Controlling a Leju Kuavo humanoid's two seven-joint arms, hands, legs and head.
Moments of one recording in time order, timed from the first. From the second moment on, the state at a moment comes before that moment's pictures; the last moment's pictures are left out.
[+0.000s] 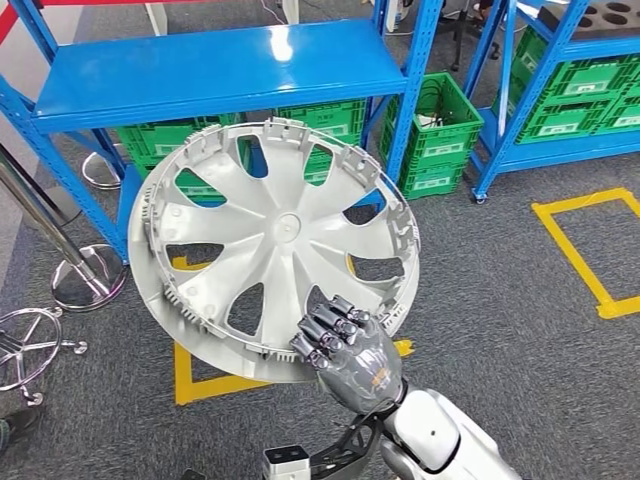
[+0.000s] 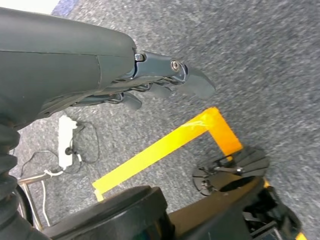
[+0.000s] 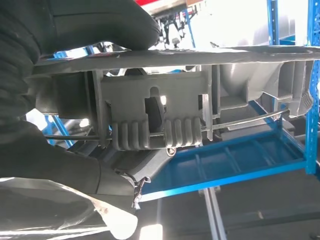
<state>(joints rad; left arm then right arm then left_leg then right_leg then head) -0.12 0.00 -0.84 -0.24 0.43 0.11 0.04 -0.09 -0.14 0.64 -1.76 1.57 -0.70 -0.08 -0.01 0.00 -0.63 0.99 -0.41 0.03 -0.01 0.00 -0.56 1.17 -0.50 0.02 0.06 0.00</state>
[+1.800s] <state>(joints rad) -0.11 0.01 -0.84 -0.24 0.40 0.09 0.02 -0.14 -0.14 0.70 -1.73 1.57 -0.70 0.00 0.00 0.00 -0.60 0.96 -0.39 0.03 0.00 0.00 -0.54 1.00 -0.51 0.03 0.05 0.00</state>
